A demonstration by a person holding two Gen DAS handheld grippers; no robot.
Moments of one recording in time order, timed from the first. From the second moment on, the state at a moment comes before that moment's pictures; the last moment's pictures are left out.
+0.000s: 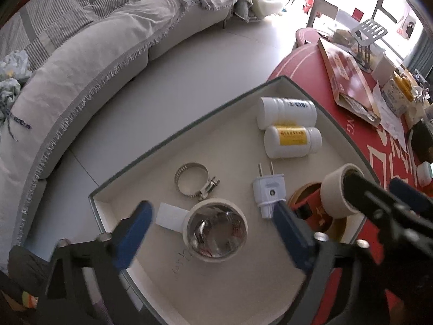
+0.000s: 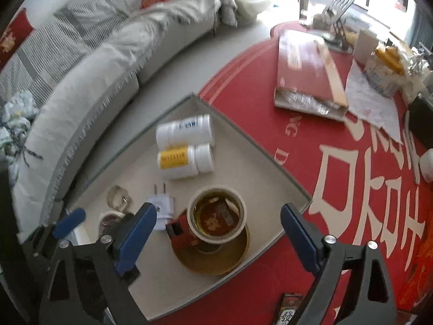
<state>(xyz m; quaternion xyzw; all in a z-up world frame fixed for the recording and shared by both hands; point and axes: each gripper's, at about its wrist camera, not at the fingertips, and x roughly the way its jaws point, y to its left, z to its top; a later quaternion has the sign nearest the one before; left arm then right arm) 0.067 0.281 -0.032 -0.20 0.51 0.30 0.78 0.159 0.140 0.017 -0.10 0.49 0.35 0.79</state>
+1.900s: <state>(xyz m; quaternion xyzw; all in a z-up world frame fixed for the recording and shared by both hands) 0.015 0.048 -0.034 0.03 0.54 0.03 0.84 0.049 -0.150 -0.053 -0.01 0.58 0.22 0.79</state>
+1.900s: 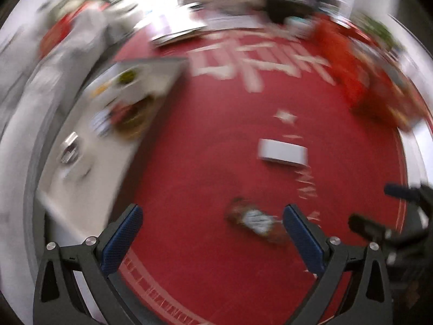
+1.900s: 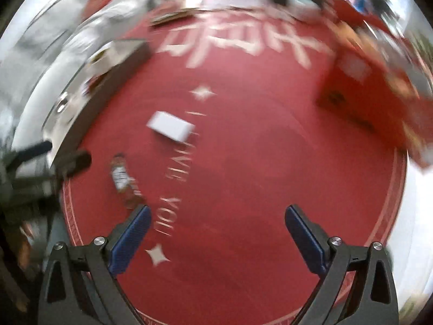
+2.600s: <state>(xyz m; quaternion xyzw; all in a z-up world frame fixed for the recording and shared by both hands) 0.026 0.025 -0.083 0.15 0.55 -0.14 0.81 0.028 -0.173 -0.048 0.04 0.58 0.21 0.78</state>
